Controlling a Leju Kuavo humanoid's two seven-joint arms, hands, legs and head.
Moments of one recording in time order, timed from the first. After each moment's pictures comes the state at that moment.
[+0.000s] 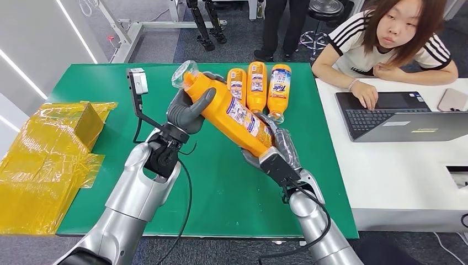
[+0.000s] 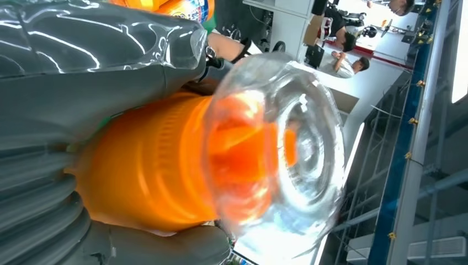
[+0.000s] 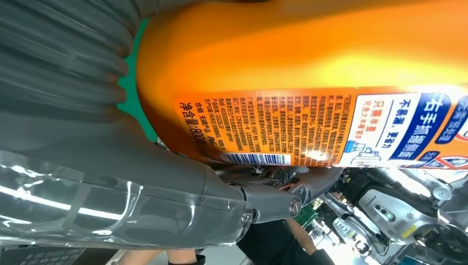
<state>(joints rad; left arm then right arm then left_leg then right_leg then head) -0.66 -0.25 -0.37 -1.07 0.58 -0.20 -0.22 -0.39 0.10 0.38 -1.17 0.40 -0.18 -0.43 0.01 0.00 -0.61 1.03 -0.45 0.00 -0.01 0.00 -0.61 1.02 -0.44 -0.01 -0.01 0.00</state>
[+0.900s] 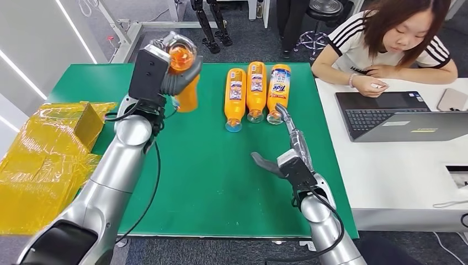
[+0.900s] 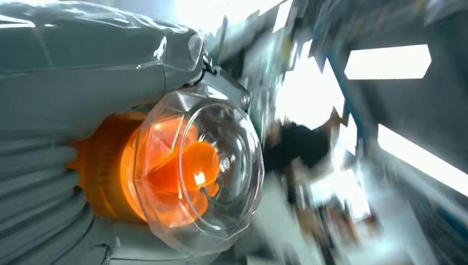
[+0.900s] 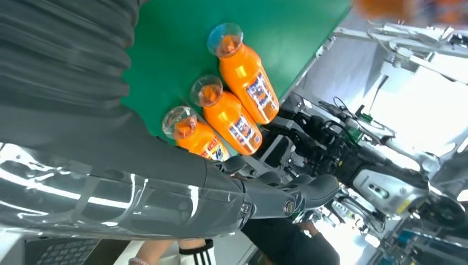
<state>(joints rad) -0.87 -0.16 -0.40 -1.03 -0.34 0.27 -0.41 -0.33 0.06 0.35 -1.30 0.31 -0.16 -0.46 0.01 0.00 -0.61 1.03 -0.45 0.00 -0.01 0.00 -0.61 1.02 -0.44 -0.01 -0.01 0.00</state>
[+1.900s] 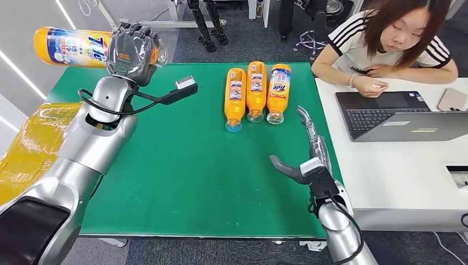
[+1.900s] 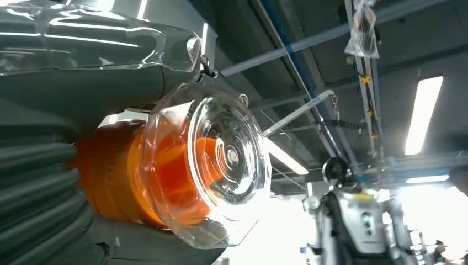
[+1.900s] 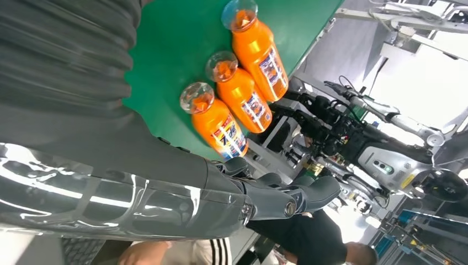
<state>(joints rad) -1.00 0.03 -0.55 -0.83 -1.48 0.44 -0.07 -0.25 -0.02 0.30 -1.40 0.27 -0.16 -0.49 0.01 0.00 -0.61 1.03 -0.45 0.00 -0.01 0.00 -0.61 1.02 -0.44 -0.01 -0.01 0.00</state>
